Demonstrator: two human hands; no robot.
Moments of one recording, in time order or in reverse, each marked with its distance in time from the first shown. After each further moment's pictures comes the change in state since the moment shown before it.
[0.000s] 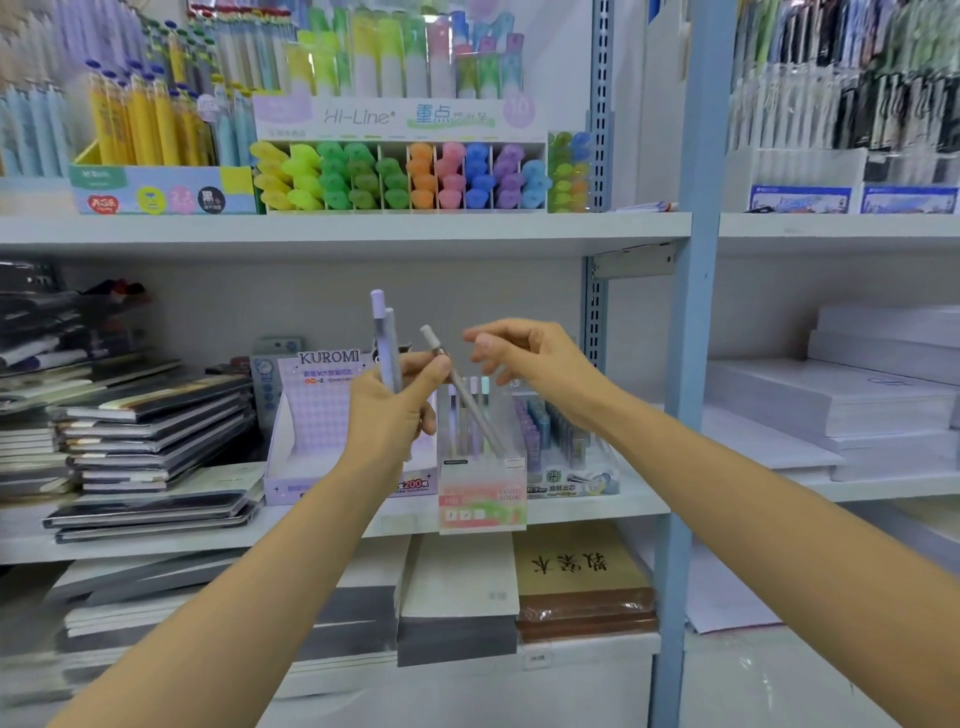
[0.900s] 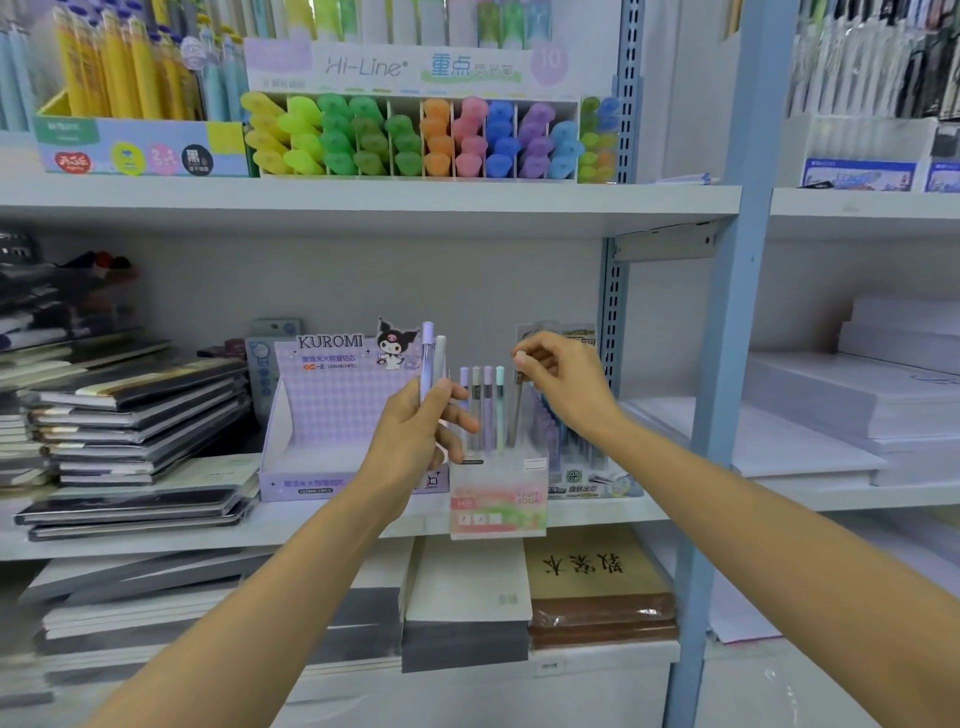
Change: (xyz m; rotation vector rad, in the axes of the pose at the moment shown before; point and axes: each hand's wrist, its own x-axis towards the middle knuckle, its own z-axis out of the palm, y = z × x) left_hand 0.012 -0.044 -0.010 0.147 -0.190 -0.138; right_hand 0.020 0.070 0.006 -0.423 0.306 -0.019
